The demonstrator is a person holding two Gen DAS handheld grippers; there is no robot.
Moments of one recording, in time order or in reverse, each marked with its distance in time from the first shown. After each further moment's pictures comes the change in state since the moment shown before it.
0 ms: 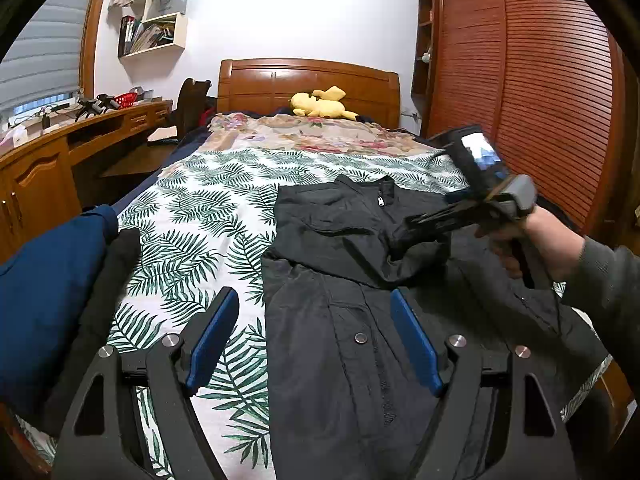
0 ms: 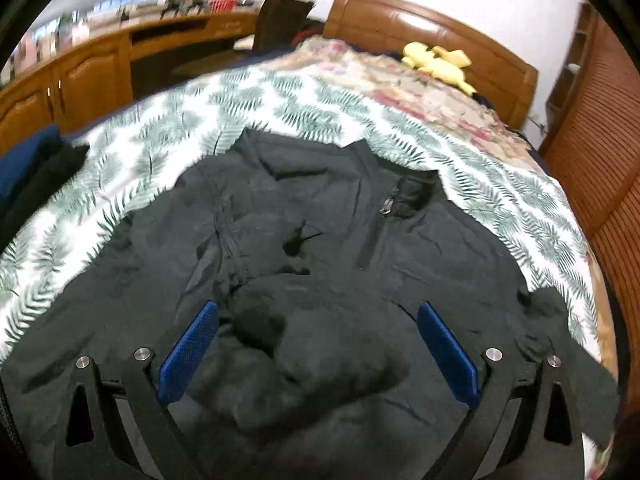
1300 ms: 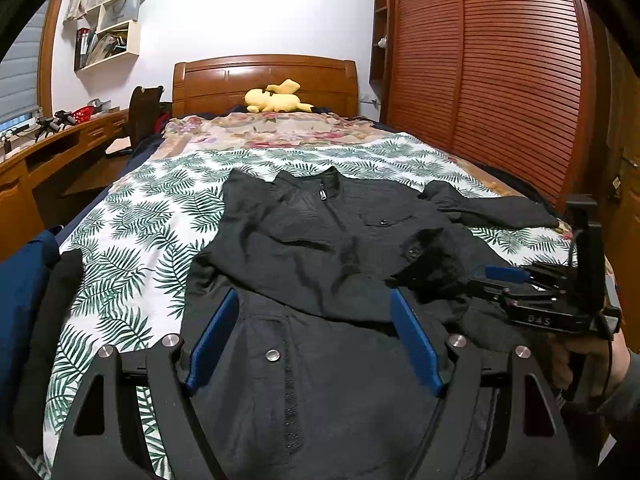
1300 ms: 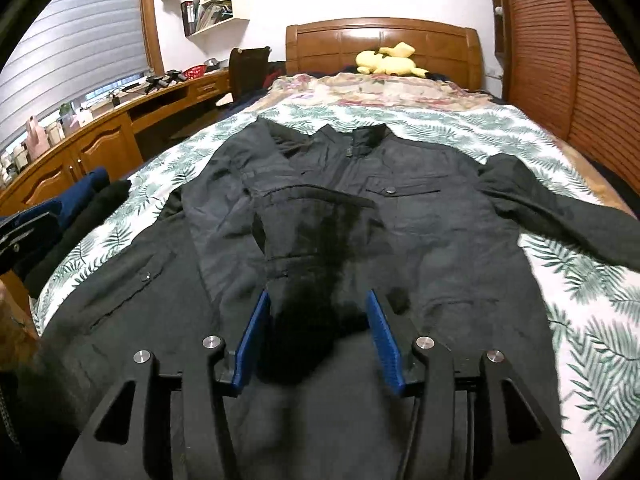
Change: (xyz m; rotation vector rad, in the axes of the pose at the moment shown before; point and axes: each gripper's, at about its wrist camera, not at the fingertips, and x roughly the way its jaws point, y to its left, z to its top) left arm 0.025 -0.078 0.010 0.083 0.027 -0.104; right arm -0.106 -0.023 -0.175 0.336 -0.209 0.084
